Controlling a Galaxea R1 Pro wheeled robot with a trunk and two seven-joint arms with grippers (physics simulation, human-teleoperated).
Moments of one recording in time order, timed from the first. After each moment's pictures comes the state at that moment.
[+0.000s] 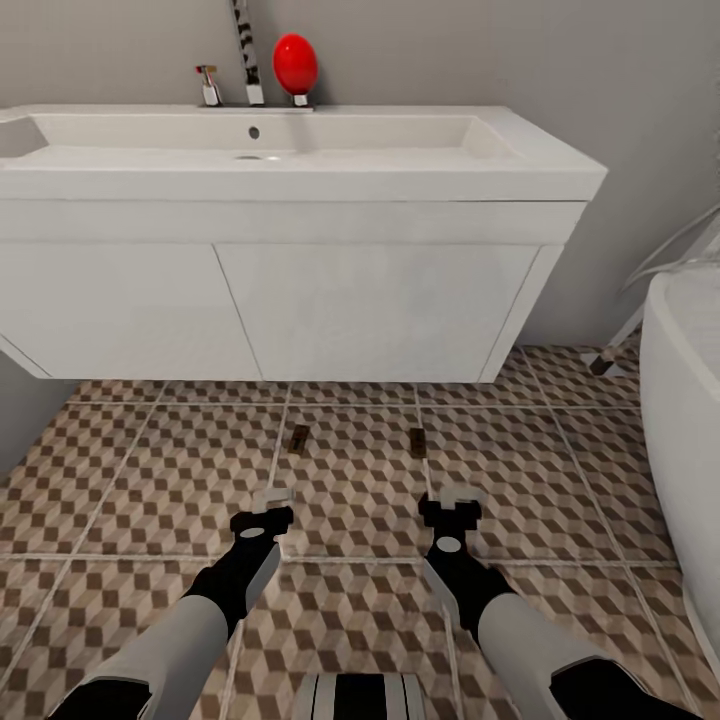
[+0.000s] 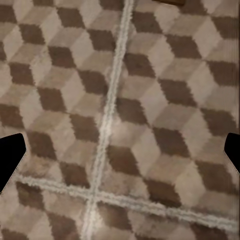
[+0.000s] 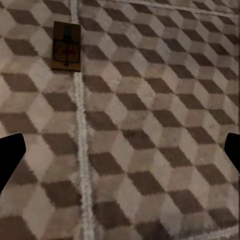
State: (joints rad) left arm -0.75 -0.12 -0.03 -0.44 0.05 0.10 0.34; right arm -0.78 0.15 0.21 -0.32 -0.03 -0.17 -0.50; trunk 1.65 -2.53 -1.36
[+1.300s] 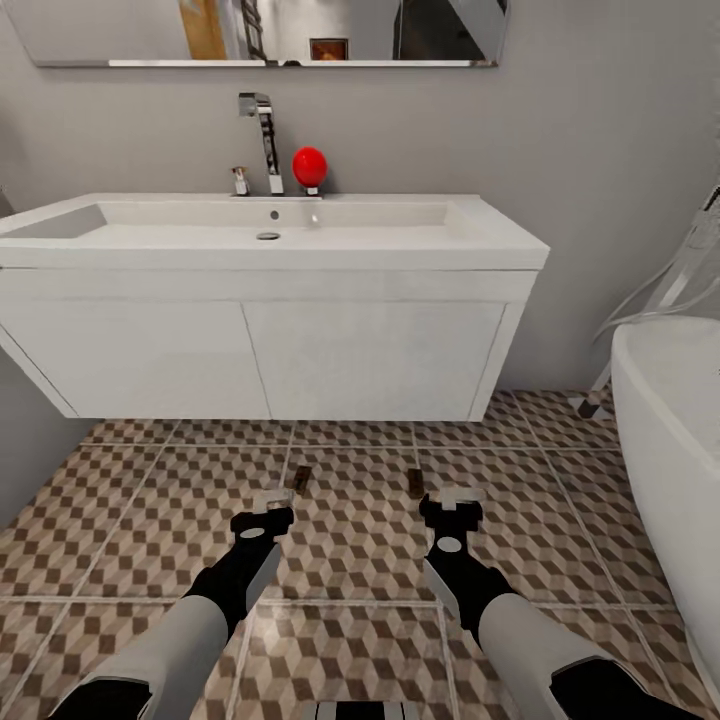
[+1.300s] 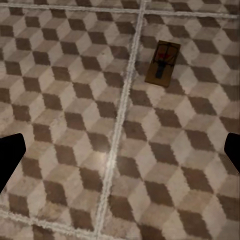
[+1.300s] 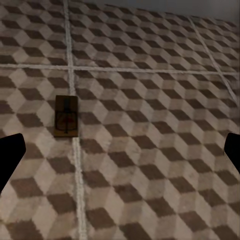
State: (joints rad) left arm -0.75 -0.12 -0.04 -0.44 0.05 0.10 0.34; right arm -0.78 0.15 0.20 -0.31 -0.03 -0.16 -0.50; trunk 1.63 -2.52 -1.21
